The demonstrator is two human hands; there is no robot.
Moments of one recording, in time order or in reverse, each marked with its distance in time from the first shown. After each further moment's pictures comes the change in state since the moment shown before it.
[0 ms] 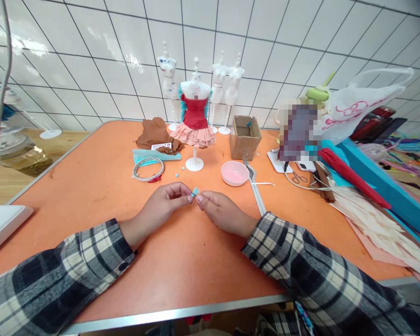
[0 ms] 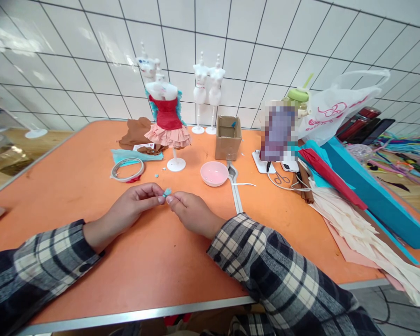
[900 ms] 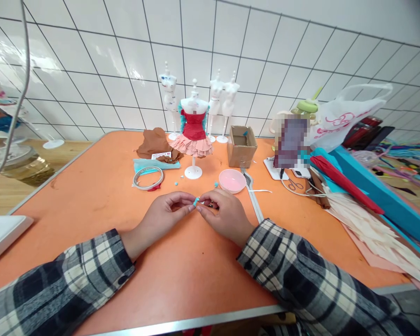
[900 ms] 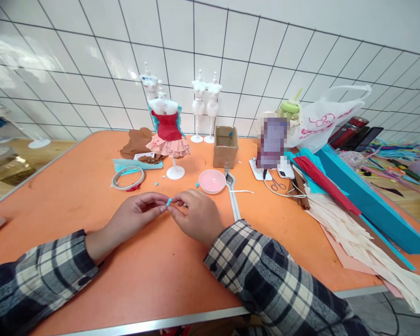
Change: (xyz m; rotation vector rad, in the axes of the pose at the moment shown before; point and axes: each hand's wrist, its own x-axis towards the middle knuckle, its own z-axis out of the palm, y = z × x) left_hand 0.000 -0.003 0.004 0.051 0.014 0.068; right_hand -0.005 -0.003 -0.008 -0.436 0.383 -0.255
